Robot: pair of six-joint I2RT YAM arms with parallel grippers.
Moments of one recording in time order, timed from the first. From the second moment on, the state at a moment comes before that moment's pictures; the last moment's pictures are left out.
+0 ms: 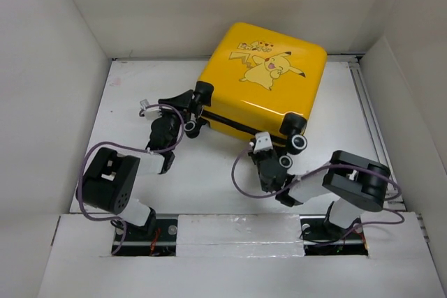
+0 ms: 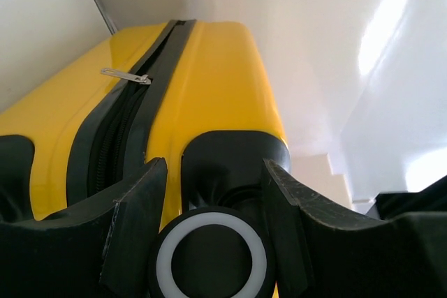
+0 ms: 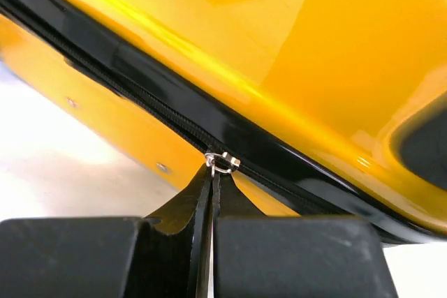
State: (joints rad) left arm -0.35 1.52 0.44 1.15 -0.20 -1.49; right arm 1.10 1.64 0.40 1.18 0.98 -0.20
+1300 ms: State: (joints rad) left arm -0.67 0.92 0.52 0.47 -0.12 -0.96; right arm 0.77 1.48 0.47 0.91 -0.10 0.34
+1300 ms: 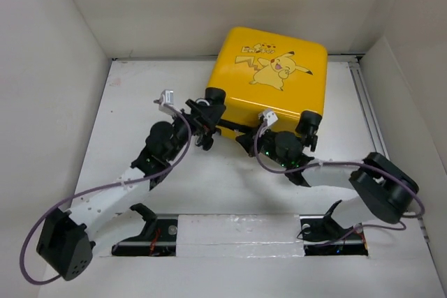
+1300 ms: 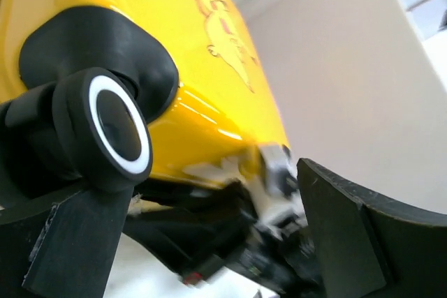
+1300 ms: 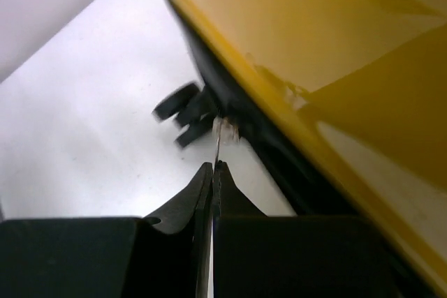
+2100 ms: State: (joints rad) left arm -0.28 1.28 0.68 0.59 0.16 -1.00; right arm 0.79 0.84 0.43 0.09 -0.07 0.39
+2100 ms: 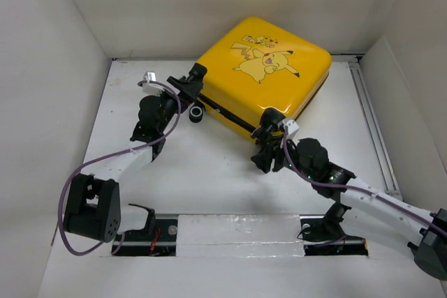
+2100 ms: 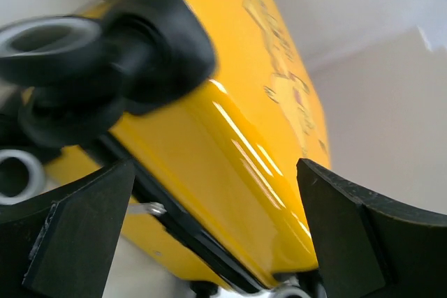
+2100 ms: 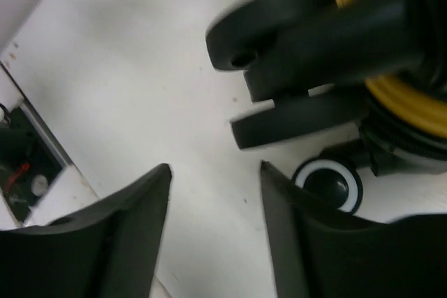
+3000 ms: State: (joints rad) left arm -0.11 1.69 0.95 0.68 0.29 -1.00; right arm 0.62 0.65 0.52 -0.16 0.07 0.35
